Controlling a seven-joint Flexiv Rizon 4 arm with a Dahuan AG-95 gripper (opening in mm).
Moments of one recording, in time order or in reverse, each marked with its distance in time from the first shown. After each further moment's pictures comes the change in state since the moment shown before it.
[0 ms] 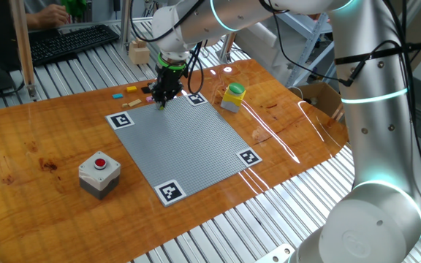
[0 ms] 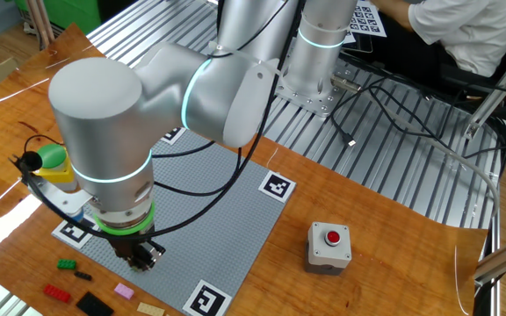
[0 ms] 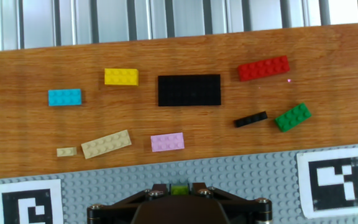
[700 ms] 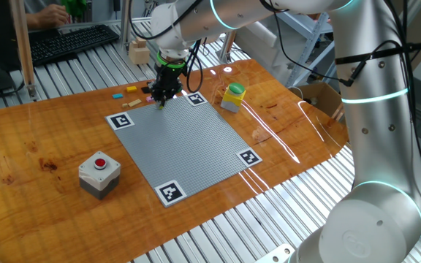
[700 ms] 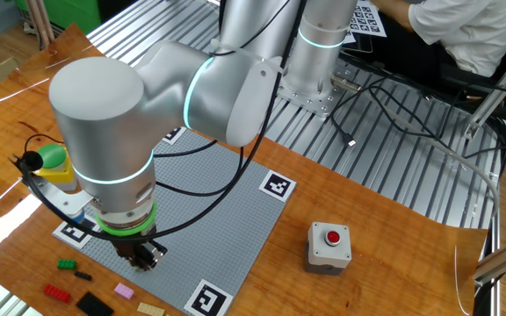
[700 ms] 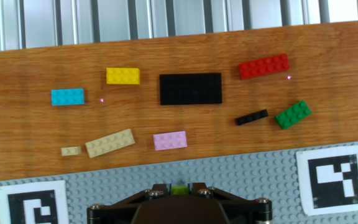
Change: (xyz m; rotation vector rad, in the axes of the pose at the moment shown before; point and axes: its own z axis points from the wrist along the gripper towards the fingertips) arm -0.002 0.005 -0.005 -0.011 0.002 0.006
